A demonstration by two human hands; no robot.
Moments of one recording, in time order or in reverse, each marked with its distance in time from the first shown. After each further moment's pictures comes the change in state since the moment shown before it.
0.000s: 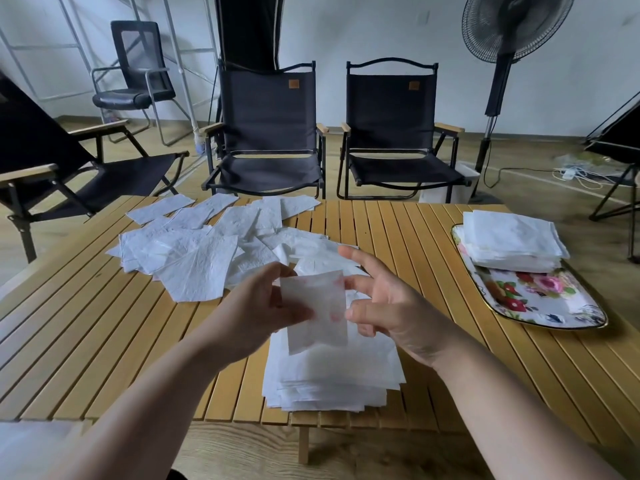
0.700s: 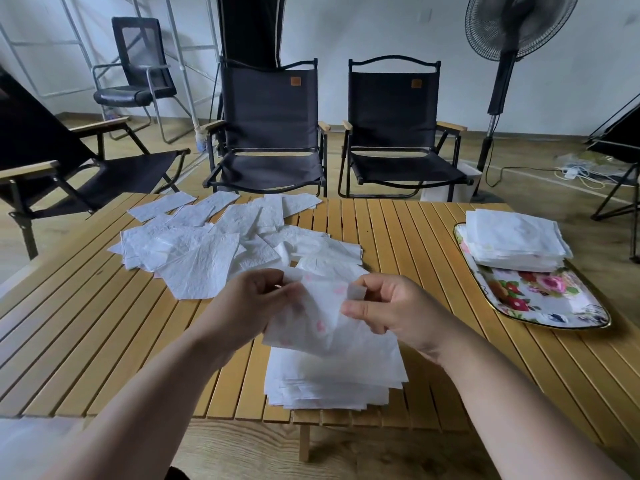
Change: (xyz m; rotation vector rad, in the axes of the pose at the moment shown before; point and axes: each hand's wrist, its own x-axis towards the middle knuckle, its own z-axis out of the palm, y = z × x) left_hand -0.002 0.006 -0.001 -0.076 0.099 -0.084; right_hand 0.003 0.006 -0.006 -0.144 0.068 0.028
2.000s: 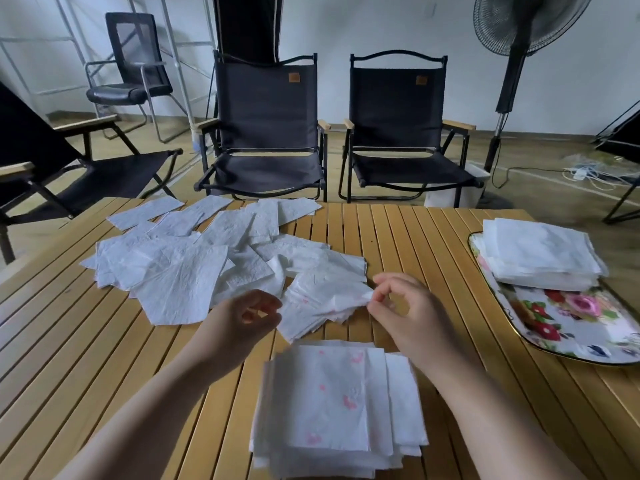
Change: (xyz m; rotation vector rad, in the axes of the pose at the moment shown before) left_hand 0.066 -0.068 -0.011 0.350 0.103 0.048; right_hand 0.055 0.060 -0.024 -0.522 0.527 -0.114
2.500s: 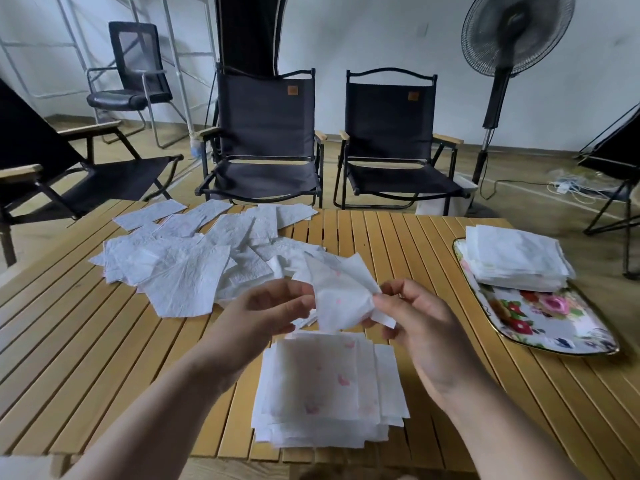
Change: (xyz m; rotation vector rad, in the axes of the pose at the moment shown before) left_hand -0.040 0.059 -0.003 -0.622 -0.203 0.015; right_hand -0.053 -0.061 -0.037 0.684 -0.109 0.237
